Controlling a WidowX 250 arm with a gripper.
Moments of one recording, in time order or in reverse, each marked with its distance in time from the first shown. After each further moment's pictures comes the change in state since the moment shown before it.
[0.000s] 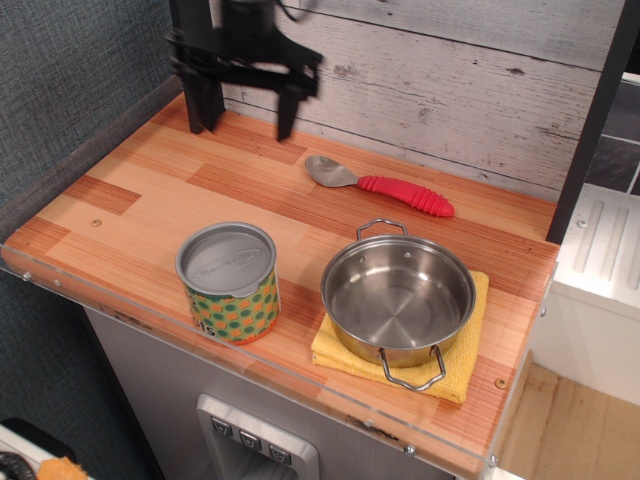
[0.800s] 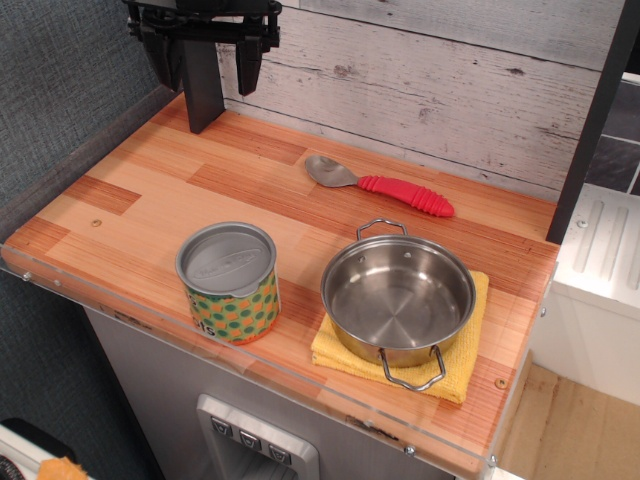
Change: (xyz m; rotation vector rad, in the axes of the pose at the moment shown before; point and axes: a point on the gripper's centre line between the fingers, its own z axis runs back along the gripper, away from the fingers) arm 0.027 0.056 0.008 -0.001 -0.039 0.160
